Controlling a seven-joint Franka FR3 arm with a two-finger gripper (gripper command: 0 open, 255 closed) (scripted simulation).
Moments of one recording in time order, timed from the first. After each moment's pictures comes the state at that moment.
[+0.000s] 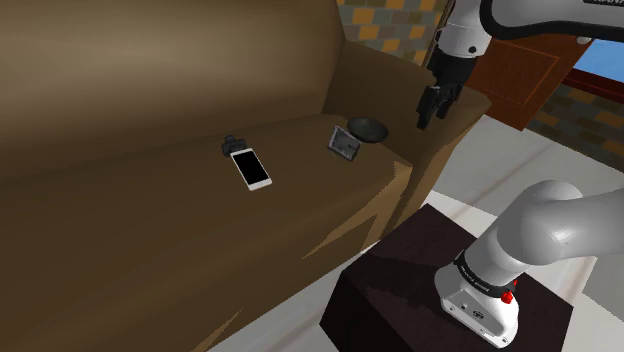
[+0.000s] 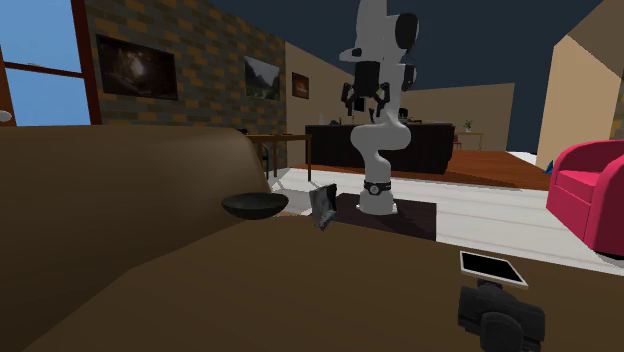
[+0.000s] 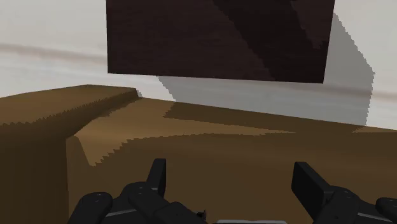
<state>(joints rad) -0.02 -0.79 0.06 -2.41 -0.02 1.57 0.01</state>
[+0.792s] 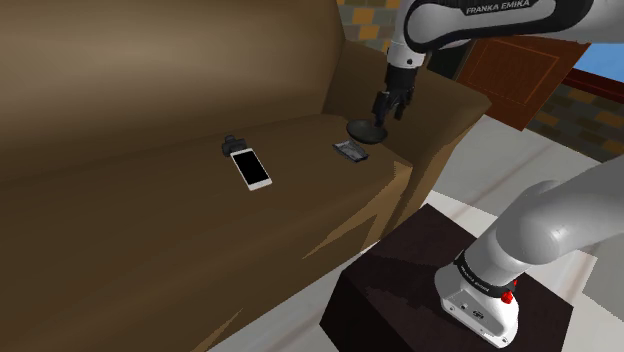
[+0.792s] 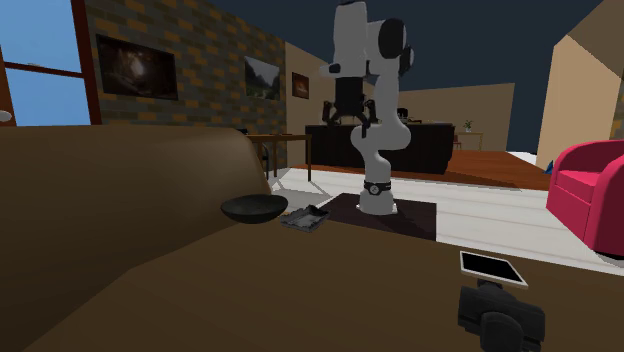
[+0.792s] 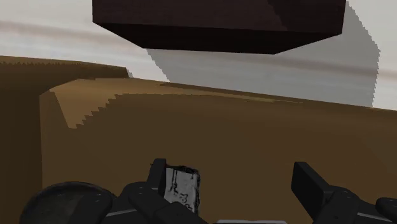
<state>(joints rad) -0.04 -0.38 0.03 -2.27 -0.02 1.80 -0.02</state>
